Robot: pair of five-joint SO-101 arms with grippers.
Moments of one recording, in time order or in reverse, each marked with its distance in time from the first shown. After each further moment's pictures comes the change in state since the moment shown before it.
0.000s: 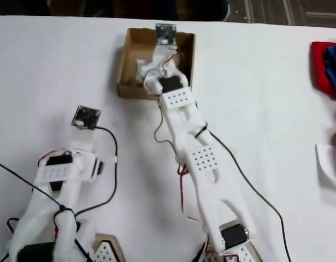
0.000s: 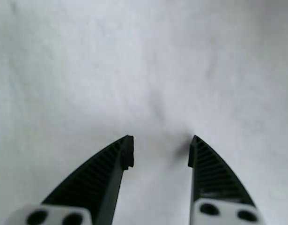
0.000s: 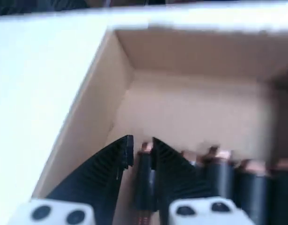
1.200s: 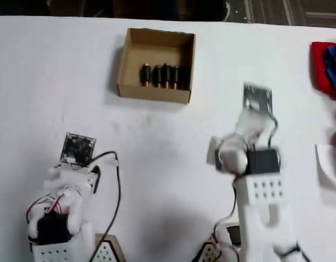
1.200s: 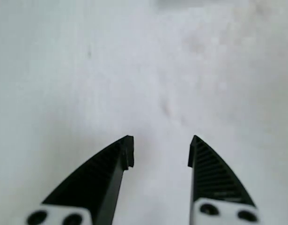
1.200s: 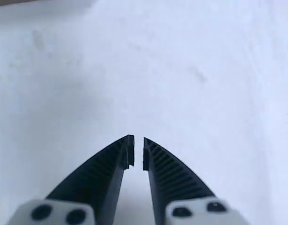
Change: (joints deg) left arm 0.0 -72.5 14.3 35.8 -0.1; right arm 15.6 -131.0 134.9 30.2 -0.1
